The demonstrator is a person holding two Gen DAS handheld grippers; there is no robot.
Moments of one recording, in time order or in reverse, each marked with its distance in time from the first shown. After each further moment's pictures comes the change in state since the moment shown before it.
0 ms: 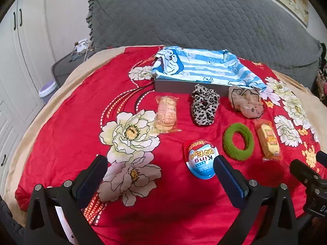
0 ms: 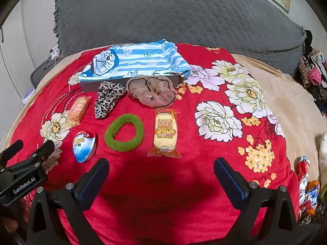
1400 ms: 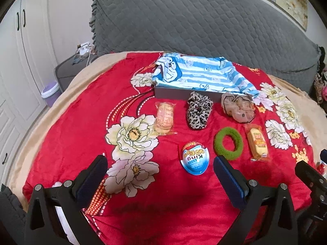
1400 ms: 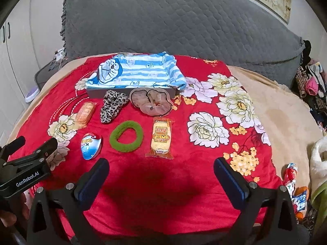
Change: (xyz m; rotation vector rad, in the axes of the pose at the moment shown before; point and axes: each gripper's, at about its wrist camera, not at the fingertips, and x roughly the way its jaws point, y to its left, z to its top) left arm -0.040 -0.002 0.001 -0.036 -0.029 0.021; right arm -0.048 -0.003 0.000 -0.055 -0.060 0.001
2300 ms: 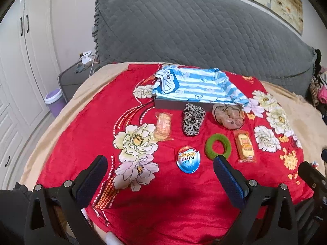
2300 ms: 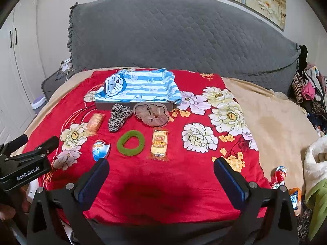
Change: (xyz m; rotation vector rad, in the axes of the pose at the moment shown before) left arm -0.052 -0.001 0.006 0.000 -0.041 0.012; right arm -0.057 -0.009 -0.003 -0.006 -0.071 0.017
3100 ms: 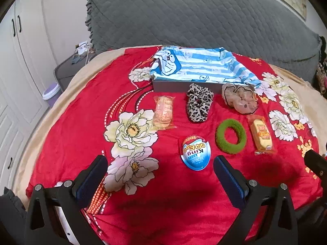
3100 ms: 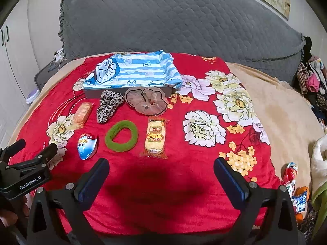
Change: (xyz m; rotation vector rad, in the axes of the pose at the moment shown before) left arm 0.066 -0.010 -0.008 0.030 0.100 0.045; right arm 0.066 -0.008 0.002 0.009 0.110 0.011
